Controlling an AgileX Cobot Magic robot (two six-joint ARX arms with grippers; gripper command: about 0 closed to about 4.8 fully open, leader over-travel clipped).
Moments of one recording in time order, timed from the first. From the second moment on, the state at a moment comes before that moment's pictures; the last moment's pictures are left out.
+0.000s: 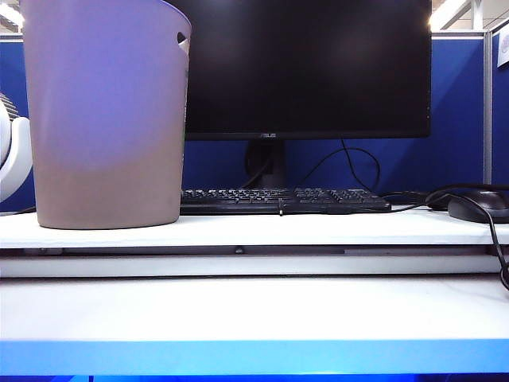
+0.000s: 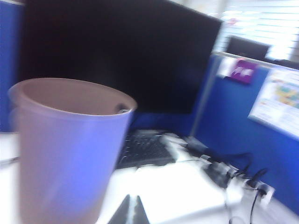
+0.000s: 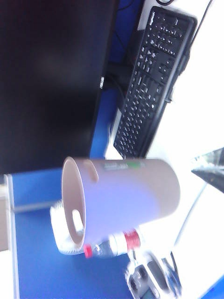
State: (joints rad) left arm -0.33 0.01 0.83 -0.67 0.18 -0.22; right arm 0.78 0.29 0.76 -0.42 0.13 0.05
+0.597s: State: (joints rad) left arm -0.33 0.01 0.40 -0.44 0.22 -0.51; right arm 0.78 0.32 0.33 0.01 0.11 -0.13
